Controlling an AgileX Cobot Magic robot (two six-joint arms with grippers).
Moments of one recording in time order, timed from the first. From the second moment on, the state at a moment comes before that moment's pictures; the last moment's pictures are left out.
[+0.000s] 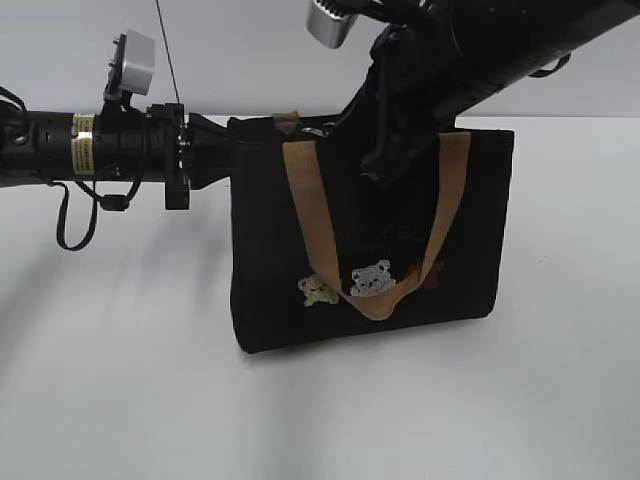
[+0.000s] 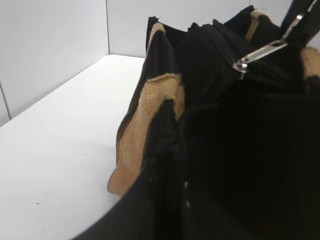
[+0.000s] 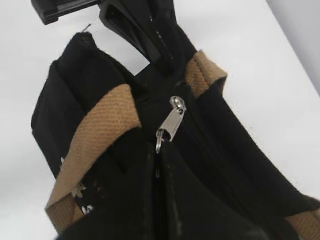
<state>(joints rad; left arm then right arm) -0.15 2.05 -1.12 1.38 -1.23 -0.70 0.53 1.61 -1.23 0.47 0.58 -1.02</state>
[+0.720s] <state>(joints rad) -0.15 2.05 -1.12 1.39 -1.21 -0.69 0.53 1.63 -1.24 0.47 0.58 -0.91</state>
